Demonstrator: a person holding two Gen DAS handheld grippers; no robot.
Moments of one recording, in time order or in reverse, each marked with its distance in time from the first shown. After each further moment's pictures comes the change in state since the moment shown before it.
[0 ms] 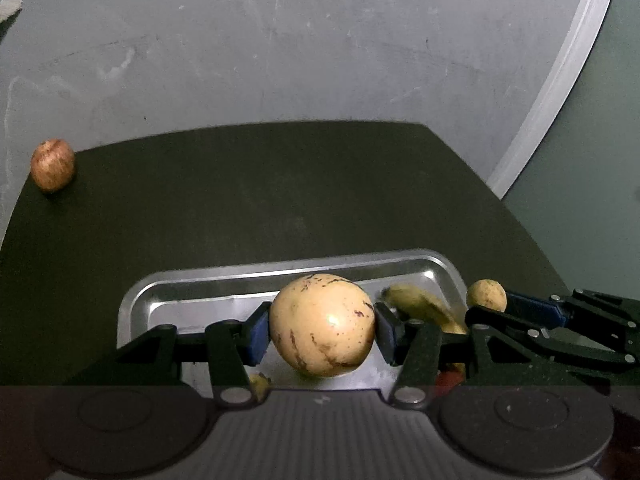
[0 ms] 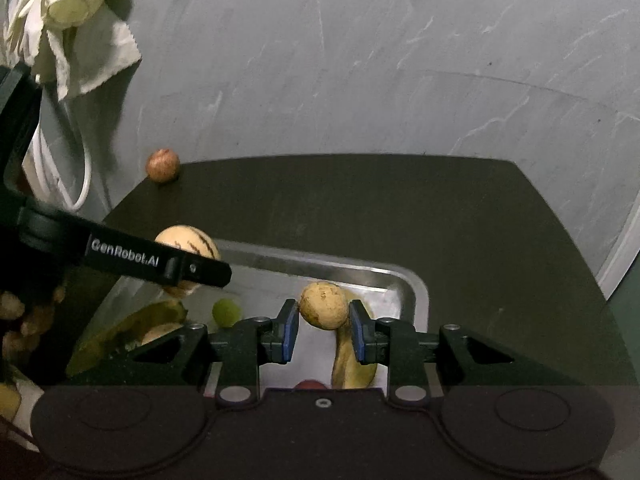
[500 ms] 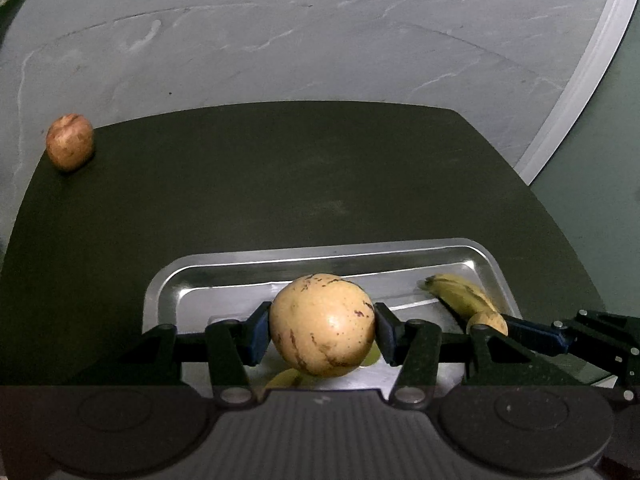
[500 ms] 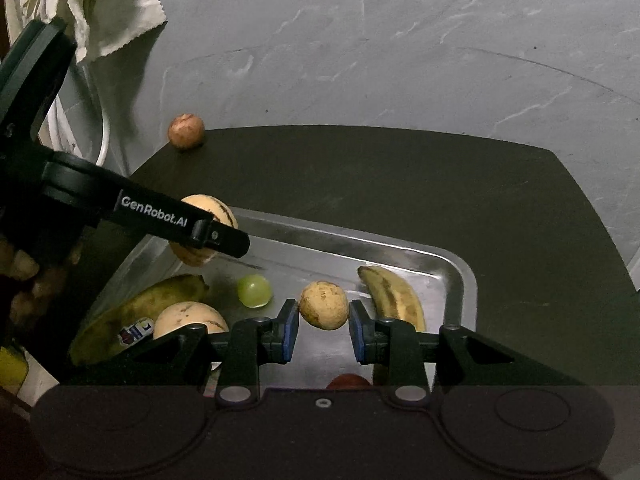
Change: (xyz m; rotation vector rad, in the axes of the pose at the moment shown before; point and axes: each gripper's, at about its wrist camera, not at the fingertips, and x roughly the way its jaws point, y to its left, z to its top) left arm 0.015 0.024 -0.002 -0.039 0.047 0.045; right arm 0.026 0.020 0.000 -0.056 0.067 0.056
